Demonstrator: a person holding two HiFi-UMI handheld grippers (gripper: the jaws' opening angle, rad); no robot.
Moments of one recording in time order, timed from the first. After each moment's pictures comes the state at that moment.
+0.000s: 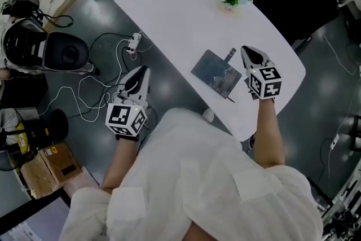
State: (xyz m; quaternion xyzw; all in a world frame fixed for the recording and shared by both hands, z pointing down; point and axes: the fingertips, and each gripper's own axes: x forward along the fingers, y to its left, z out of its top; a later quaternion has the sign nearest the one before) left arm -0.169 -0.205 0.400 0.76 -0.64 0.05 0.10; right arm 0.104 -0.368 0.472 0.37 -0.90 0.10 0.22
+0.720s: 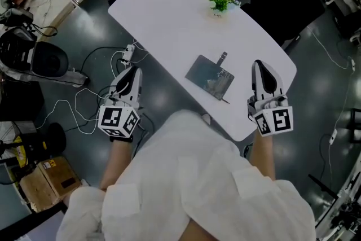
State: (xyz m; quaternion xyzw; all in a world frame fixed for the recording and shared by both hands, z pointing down) left arm -0.180 -0.202 0.361 0.77 -0.63 0.03 0.06; right arm 0.143 -0.270 0.306 0.43 -0.90 -0.03 -0.03
